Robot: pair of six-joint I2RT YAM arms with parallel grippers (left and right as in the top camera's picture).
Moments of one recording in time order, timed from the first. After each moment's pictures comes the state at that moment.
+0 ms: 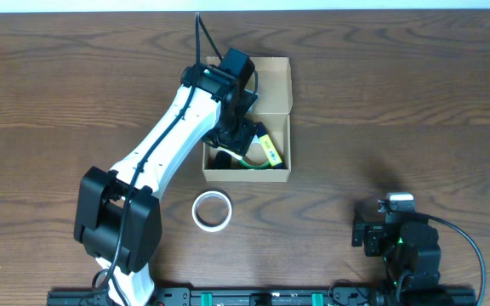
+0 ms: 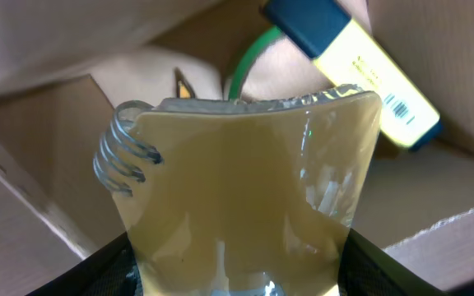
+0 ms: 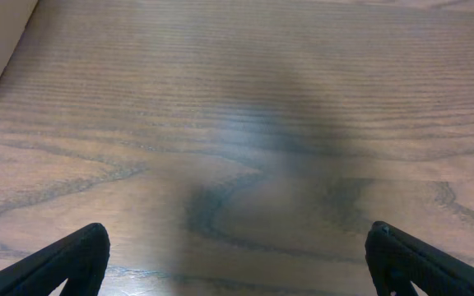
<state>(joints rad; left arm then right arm) -0.49 1.91 1.63 -1.21 0.13 -0.02 0.08 0.11 0.20 -0.79 0.08 0.00</state>
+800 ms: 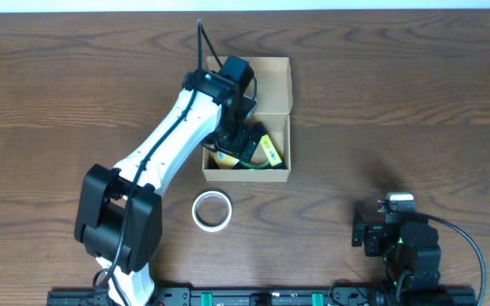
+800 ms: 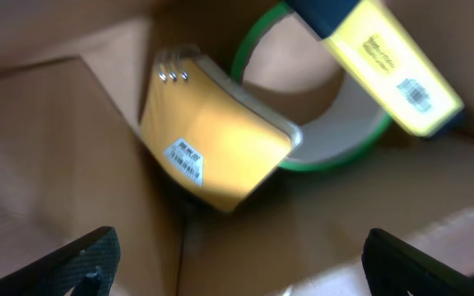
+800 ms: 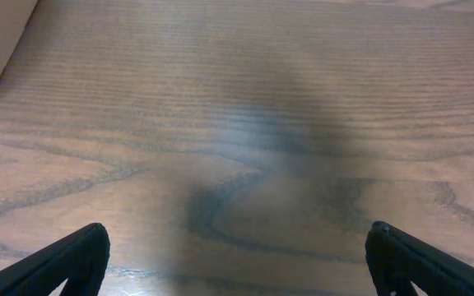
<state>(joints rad) -0.49 1.91 1.63 -1.24 0.13 -0.02 0.08 0.11 0.20 -0.79 0.08 0.00</state>
